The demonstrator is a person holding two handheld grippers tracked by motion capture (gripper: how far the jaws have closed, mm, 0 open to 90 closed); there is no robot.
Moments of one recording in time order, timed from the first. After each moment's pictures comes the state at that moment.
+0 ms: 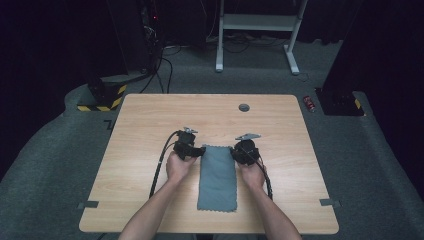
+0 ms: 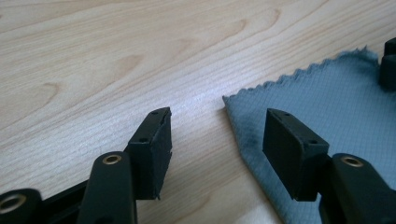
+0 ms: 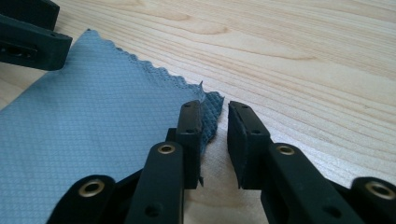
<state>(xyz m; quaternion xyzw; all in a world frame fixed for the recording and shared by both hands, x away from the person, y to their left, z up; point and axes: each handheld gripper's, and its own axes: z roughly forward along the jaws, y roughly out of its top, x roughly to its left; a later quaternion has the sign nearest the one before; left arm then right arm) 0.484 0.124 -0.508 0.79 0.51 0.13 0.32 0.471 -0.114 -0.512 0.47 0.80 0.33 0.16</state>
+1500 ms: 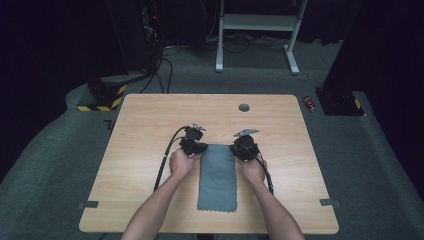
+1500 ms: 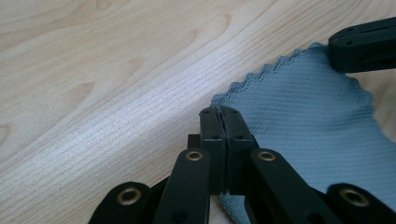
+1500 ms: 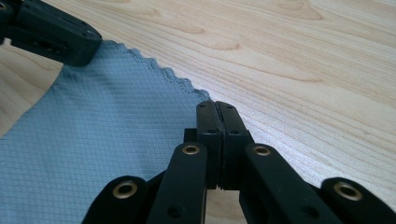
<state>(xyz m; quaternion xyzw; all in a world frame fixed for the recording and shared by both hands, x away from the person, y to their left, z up) 0.488 0.107 -0.485 0.82 0.46 0.10 0.32 0.478 -0.111 -0.496 0.44 0.82 0.33 0.15</state>
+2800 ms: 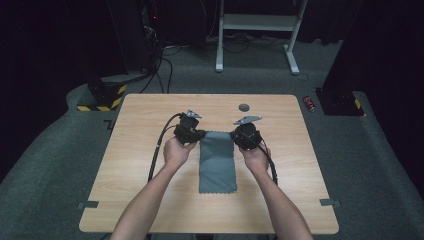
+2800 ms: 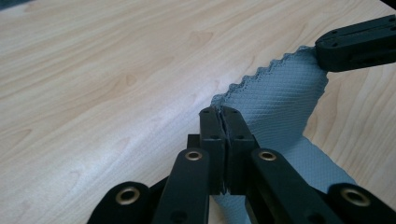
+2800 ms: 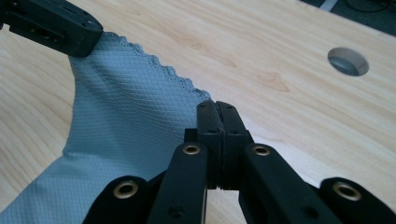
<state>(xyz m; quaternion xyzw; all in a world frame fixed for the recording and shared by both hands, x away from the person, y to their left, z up) 0.488 0.117 -0.431 0.82 0.43 0.13 0.36 0.480 -0.109 -0.437 0.40 0.83 0.35 0.19</state>
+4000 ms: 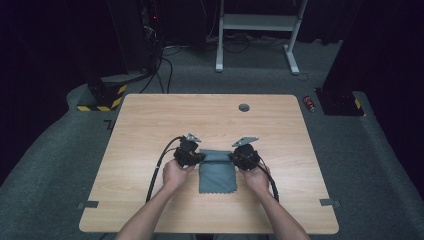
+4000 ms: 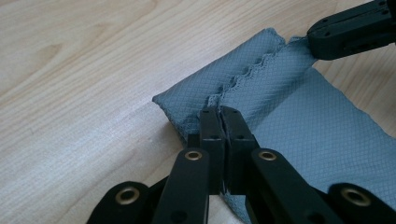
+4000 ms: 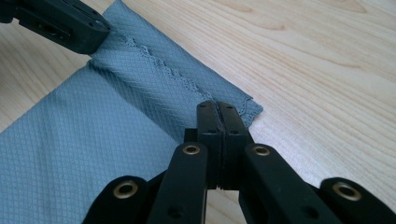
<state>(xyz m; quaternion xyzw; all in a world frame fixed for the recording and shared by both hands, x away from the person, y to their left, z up) 0.446 0.119 -0.490 0.84 0.42 0.08 0.34 0.445 -0.113 -0.491 0.38 0.85 0.33 0.14</state>
